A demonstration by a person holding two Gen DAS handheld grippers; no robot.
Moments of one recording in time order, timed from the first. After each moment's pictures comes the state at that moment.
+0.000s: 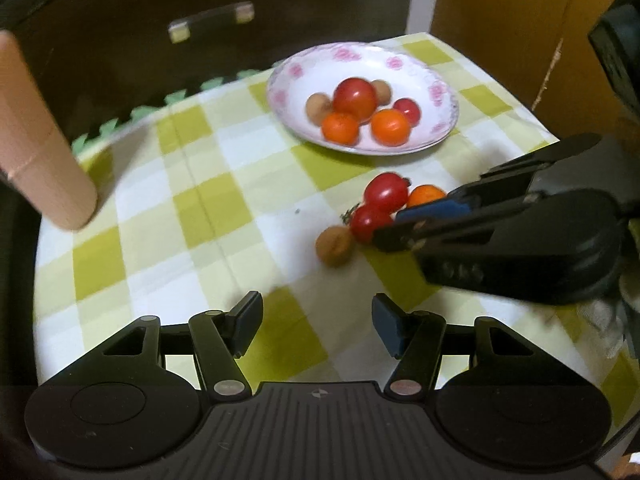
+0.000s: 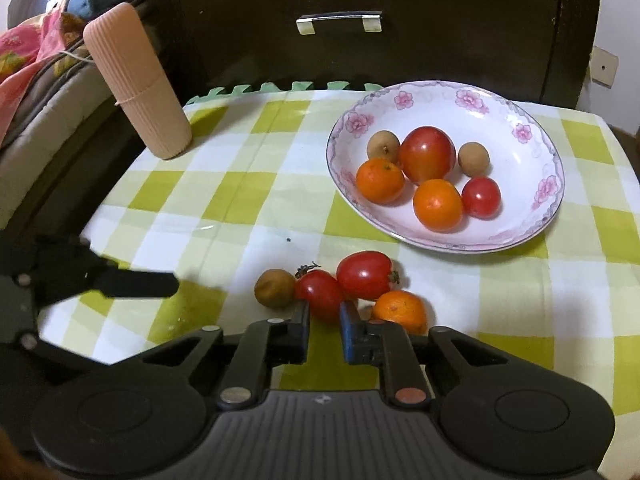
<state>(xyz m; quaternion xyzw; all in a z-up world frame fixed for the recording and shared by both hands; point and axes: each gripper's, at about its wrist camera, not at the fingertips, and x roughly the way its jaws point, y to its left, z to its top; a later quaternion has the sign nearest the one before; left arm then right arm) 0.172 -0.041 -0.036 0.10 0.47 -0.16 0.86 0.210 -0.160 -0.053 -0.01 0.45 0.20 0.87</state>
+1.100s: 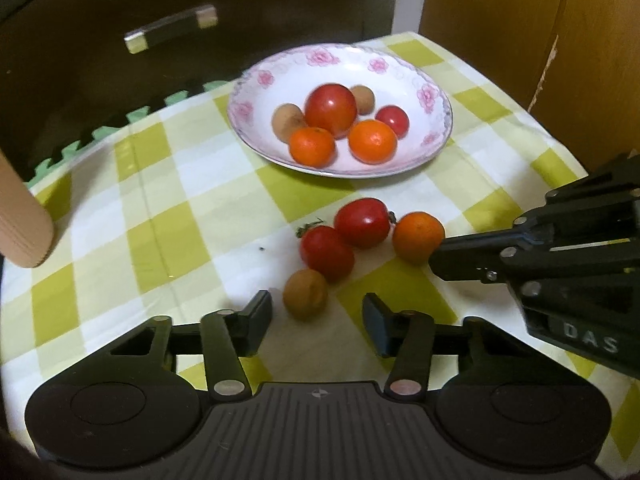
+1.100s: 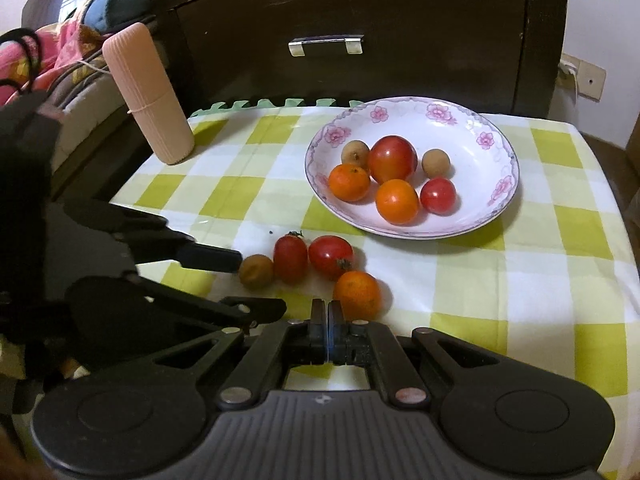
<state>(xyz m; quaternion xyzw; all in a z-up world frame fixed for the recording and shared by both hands) 0.201 -0.072 -0.057 0.11 0.46 -0.18 0.86 0.181 -0.196 -0.041 -0.01 0.42 0.21 0.88</state>
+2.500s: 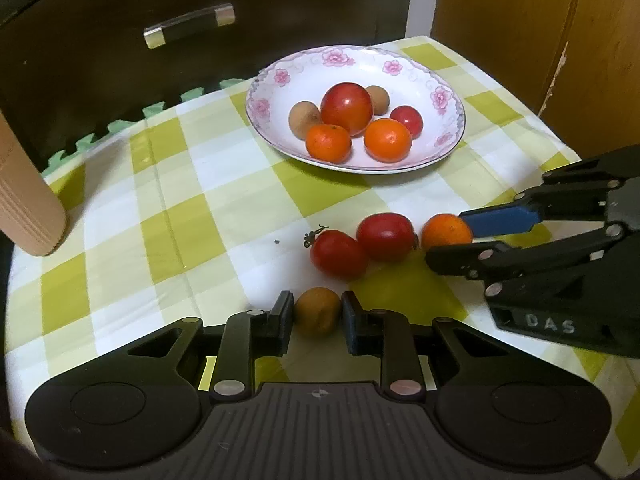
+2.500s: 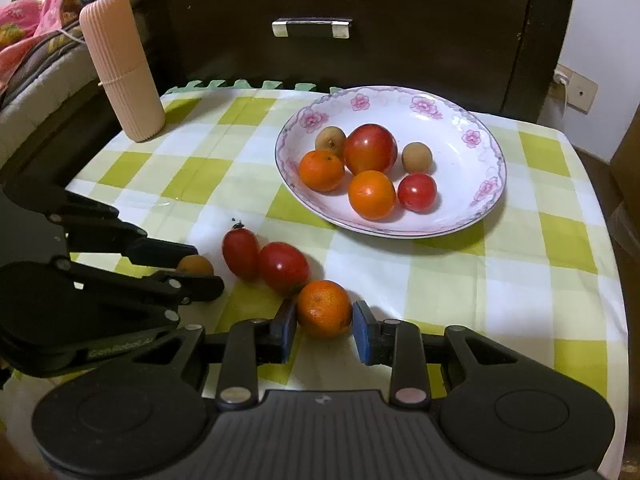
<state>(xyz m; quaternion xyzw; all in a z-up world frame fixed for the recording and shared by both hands) 0.194 -0.069 -0.056 0.11 0.45 -0.16 0.87 0.198 -0.194 -0.056 -0.06 0.43 0.17 0.88</state>
